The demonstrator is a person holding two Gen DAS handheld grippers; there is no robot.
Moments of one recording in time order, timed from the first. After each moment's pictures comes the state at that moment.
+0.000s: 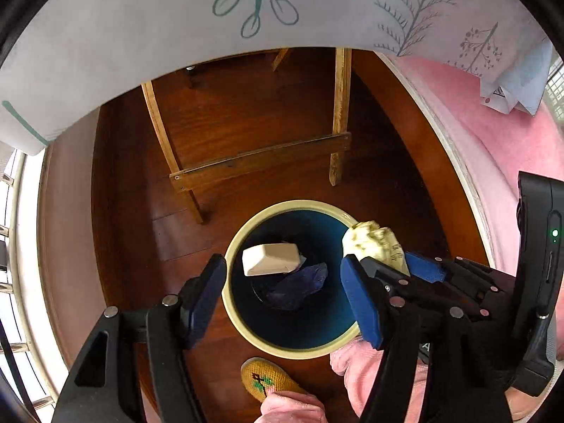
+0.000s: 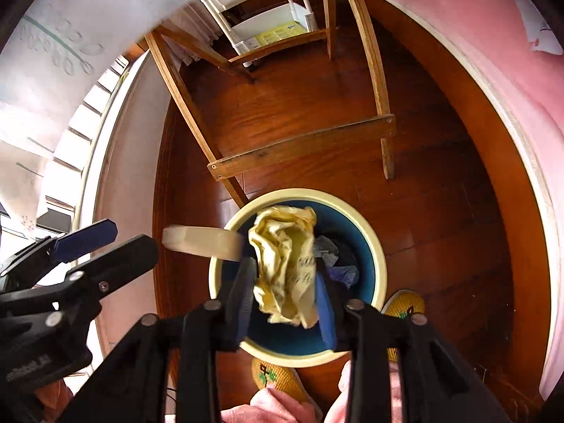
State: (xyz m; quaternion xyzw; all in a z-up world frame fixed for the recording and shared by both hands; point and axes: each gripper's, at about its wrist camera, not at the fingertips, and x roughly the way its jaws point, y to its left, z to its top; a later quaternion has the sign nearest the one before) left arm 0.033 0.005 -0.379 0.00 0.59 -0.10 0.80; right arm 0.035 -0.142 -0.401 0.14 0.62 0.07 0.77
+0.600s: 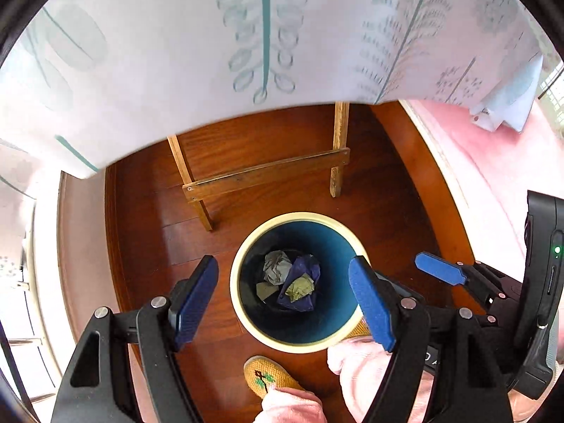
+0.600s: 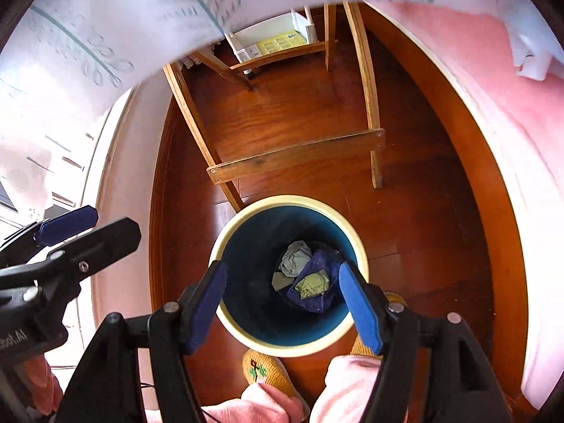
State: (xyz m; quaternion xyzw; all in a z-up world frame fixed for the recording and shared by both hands) left arm 0.038 0.009 -0.316 0.00 0.59 -0.09 0.80; right arm 0.025 -0.144 -0.352 0.12 0.61 0.06 0.78
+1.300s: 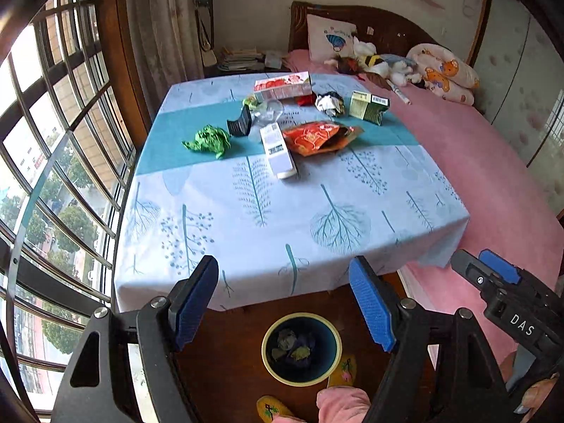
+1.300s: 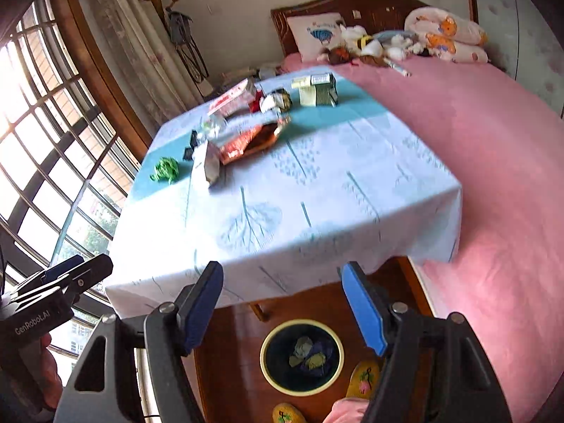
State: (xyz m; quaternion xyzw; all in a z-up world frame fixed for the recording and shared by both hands) left arm 0.059 0.050 0.015 -0.01 0.45 -0.05 0.89; right arm 0.059 -0.167 -0.006 0.12 0.44 0.00 0.89
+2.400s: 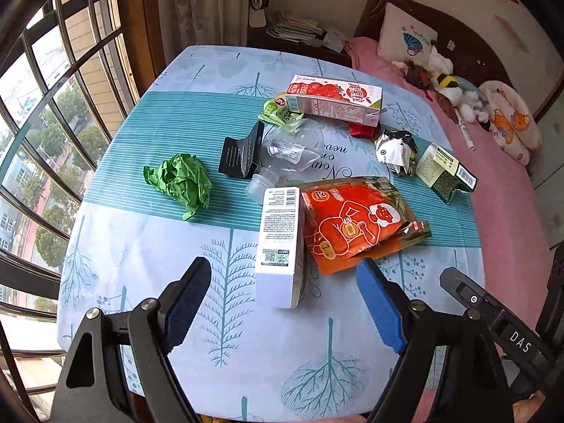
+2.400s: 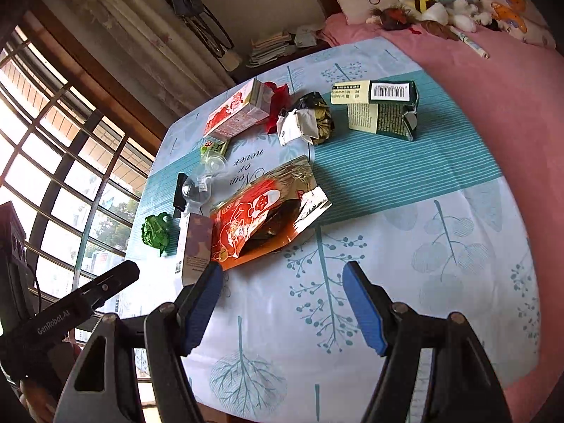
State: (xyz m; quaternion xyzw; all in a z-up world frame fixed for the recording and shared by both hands) left arm 0.297 0.037 -0.044 -0.13 0.52 0.06 0.84; right arm 0.329 -0.212 -0.066 0.18 0.53 0.12 0.82
